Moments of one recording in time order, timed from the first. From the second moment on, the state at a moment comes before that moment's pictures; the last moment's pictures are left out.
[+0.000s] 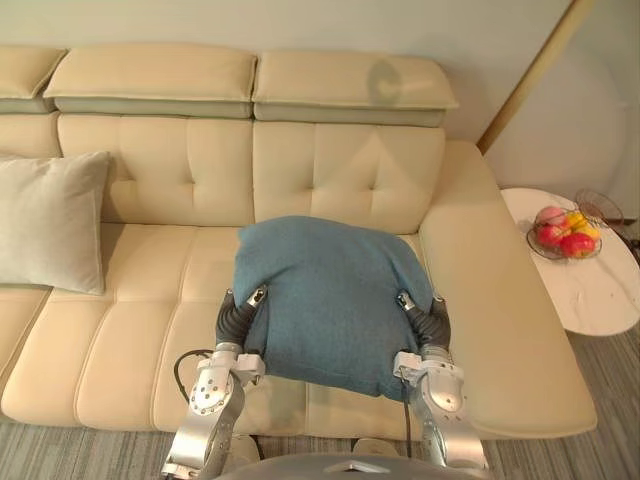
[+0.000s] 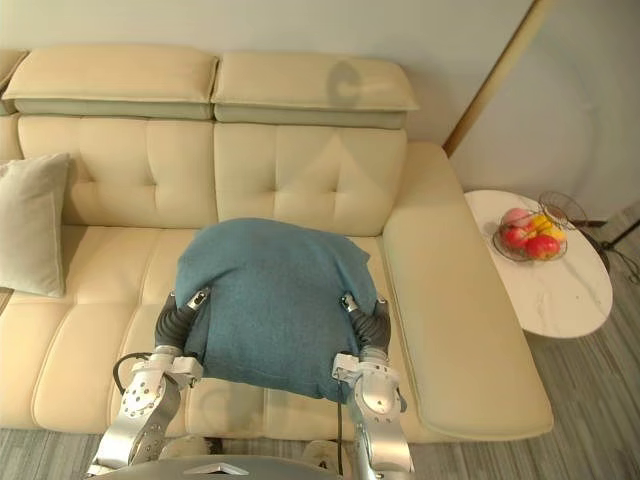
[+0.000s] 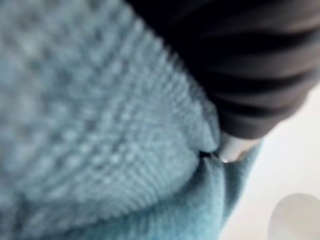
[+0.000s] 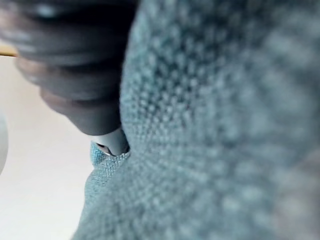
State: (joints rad) left arm 0.22 0.08 -0.26 -0.08 -0.31 -0.11 0.17; right arm 0.20 0.01 0.03 -0.05 0.06 -0.08 -0.23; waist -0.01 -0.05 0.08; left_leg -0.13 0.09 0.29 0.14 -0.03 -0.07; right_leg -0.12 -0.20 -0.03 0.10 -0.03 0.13
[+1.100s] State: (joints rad) left arm -1.45 0.25 -0.10 0.60 -0.18 -0.16 0.55; right arm -1.41 -0.12 -0.25 0.39 -0.27 0.03 -0.79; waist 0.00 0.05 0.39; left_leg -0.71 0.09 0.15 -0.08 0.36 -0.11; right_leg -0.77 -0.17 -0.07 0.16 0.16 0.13
